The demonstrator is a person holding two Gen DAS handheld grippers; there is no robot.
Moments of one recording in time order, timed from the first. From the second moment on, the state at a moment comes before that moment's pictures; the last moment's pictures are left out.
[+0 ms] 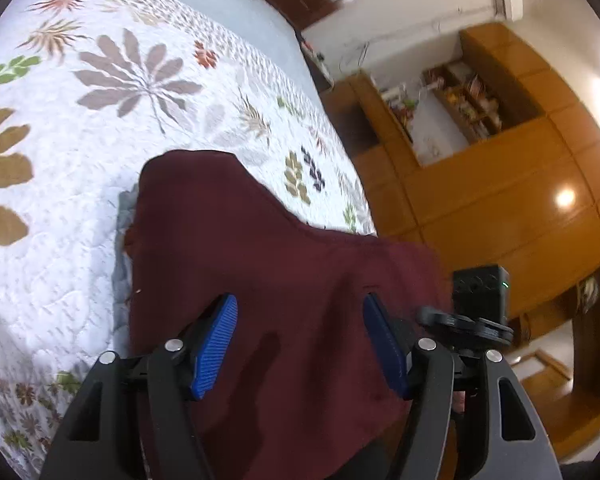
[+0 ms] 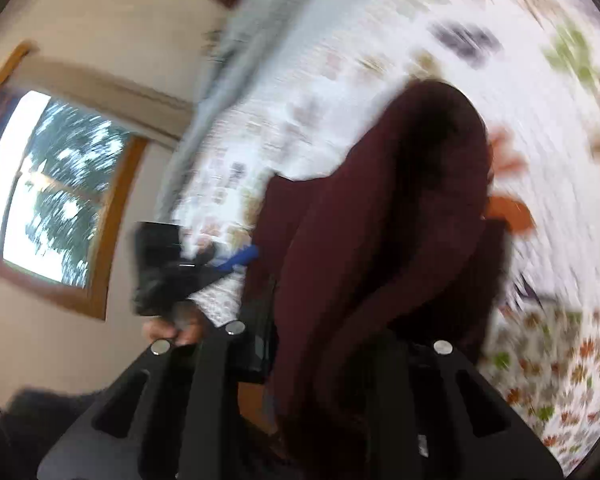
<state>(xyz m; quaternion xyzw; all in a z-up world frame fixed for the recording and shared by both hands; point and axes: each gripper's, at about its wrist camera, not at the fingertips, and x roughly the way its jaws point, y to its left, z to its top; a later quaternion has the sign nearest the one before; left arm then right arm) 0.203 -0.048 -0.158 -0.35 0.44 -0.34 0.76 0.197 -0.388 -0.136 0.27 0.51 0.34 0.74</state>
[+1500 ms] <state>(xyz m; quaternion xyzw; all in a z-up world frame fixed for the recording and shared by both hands) 0.252 -0.003 -0.179 -0.42 0.40 -0.37 0.73 0.232 -0.446 -0.197 0.40 0.50 0.28 0.71</state>
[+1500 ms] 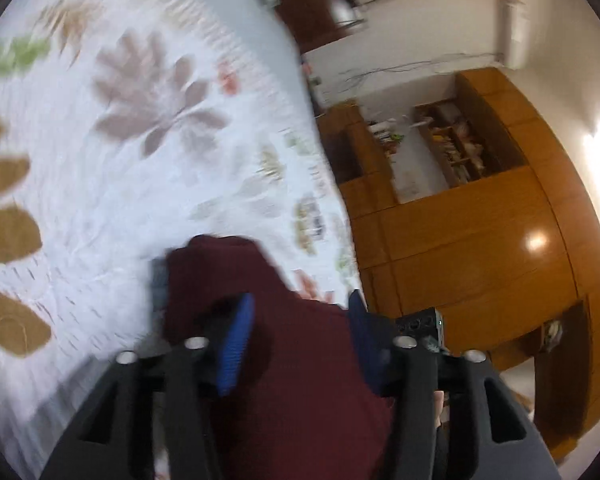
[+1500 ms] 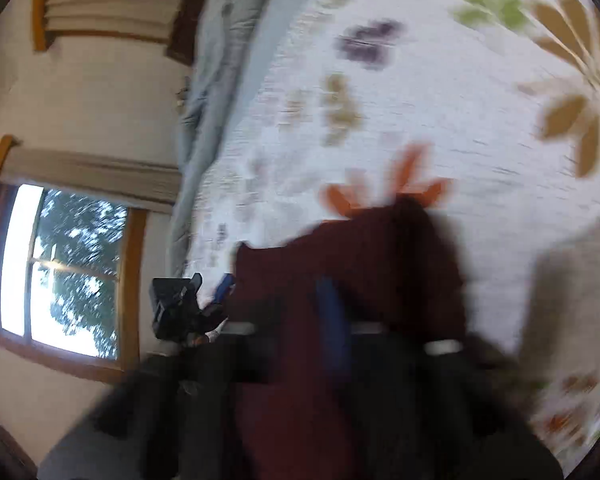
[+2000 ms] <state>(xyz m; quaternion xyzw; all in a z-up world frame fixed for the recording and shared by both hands) 0.152 -0.038 -0.218 -0.43 0.45 -0.43 0.65 0.268 -0.372 -0.213 0.39 0.55 0.25 0.69</state>
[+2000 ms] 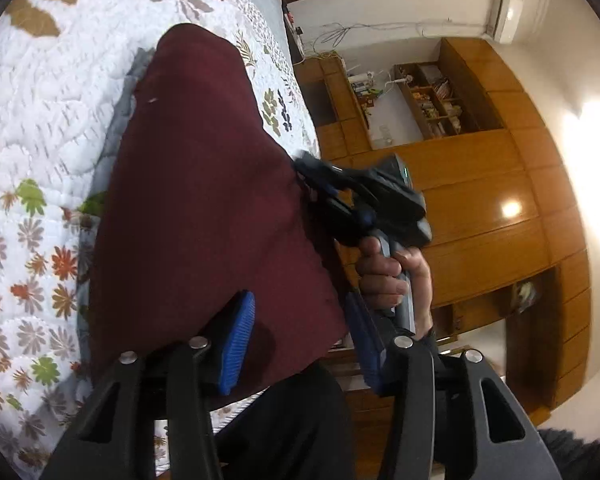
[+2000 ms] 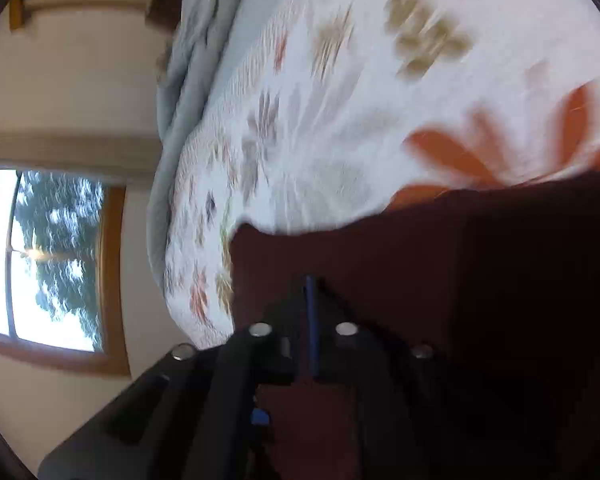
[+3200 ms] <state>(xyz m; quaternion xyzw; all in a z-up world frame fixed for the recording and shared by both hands) 0.231 0.025 -0.208 -0.43 0.49 -0.37 0.66 0.169 -0.430 -0.174 0.42 0.49 0.27 0.72</state>
